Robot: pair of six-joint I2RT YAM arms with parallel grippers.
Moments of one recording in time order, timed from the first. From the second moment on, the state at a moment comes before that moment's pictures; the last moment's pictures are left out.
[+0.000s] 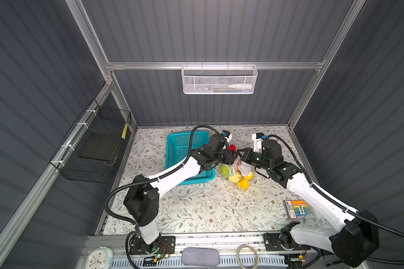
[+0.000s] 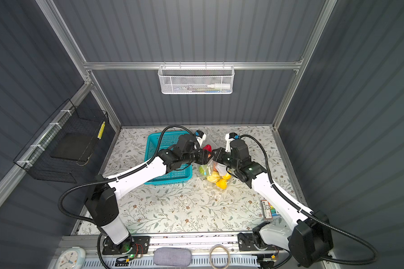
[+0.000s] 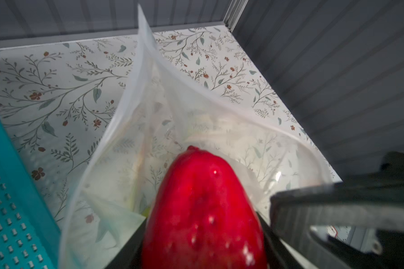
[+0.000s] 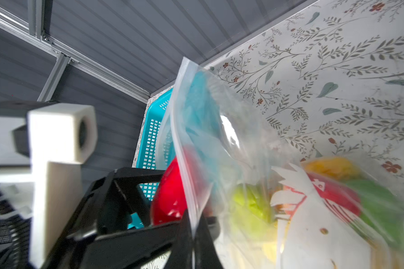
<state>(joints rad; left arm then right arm) -0.84 1.76 1.47 -0.35 0.07 -0.38 0.46 1.21 0.94 -0.16 -0.20 0.76</state>
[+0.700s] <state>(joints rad) -0.87 1.87 1.65 -0.58 -0.03 -0.37 0.46 1.15 0.89 -0.12 -0.18 0.78</state>
